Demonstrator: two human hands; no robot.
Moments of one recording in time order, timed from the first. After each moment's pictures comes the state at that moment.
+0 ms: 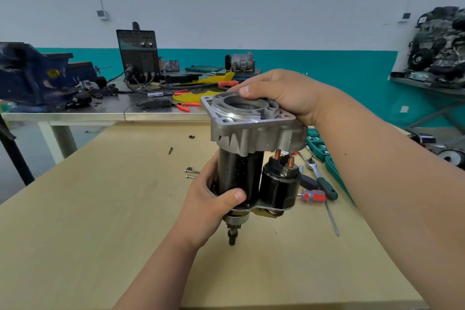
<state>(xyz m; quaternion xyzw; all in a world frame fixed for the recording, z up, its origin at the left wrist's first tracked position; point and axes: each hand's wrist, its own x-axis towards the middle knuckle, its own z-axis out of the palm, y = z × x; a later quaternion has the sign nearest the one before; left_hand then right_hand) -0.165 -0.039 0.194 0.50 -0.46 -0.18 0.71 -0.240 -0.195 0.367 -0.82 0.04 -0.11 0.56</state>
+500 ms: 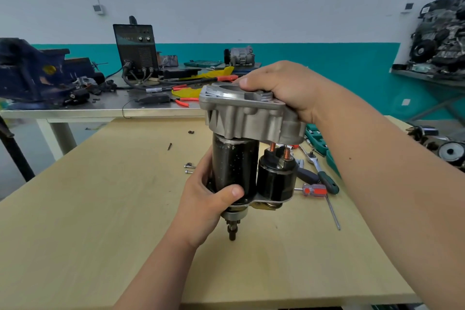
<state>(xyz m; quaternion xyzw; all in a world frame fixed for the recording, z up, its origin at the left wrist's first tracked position) -0.167 -0.037 0.190 0.51 -0.44 -0.16 0.72 -0.237 -0.196 0.361 -0.82 0.10 -0.20 0.52</state>
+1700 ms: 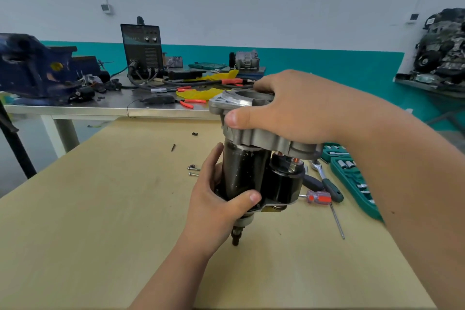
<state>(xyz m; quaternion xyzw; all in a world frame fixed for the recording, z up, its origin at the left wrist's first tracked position) -0.183 -0.037 0.191 0.54 -0.40 -0.08 0.73 -0.271 -0.148 0.374 -0.97 0.14 -0.15 0.12</state>
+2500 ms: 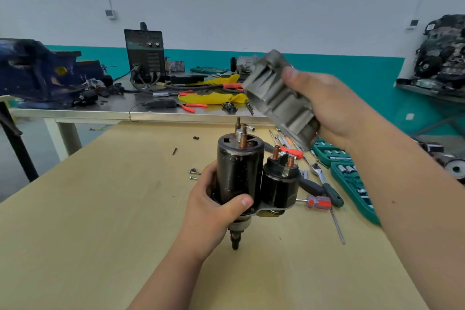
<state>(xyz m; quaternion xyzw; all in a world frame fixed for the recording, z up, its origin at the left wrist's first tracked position) -0.180 -0.031 0.194 0.54 -0.39 -0.12 0.74 -0.267 -0.210 0.351 -0.80 0.03 -0.25 0.55</state>
